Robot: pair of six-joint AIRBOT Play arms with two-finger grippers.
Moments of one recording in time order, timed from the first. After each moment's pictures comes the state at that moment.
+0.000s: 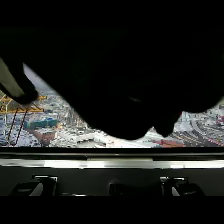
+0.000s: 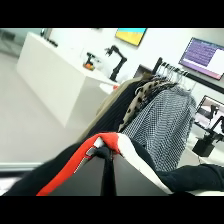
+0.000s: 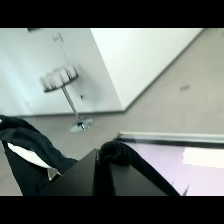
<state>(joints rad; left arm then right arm) 0.07 -0.74 1.62 0.63 -0.82 -1.42 0.09 -0.74 1.92 -0.97 1.08 1.73</state>
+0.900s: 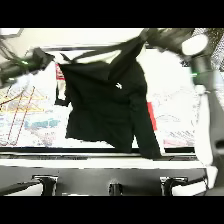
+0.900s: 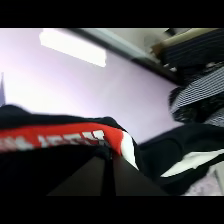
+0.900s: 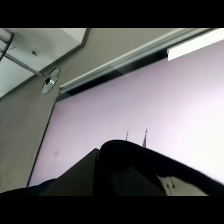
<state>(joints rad) 0.04 -1.38 1.43 0.64 -0.73 -1.39 0.14 -1.70 1.92 -0.78 0.67 1.64</state>
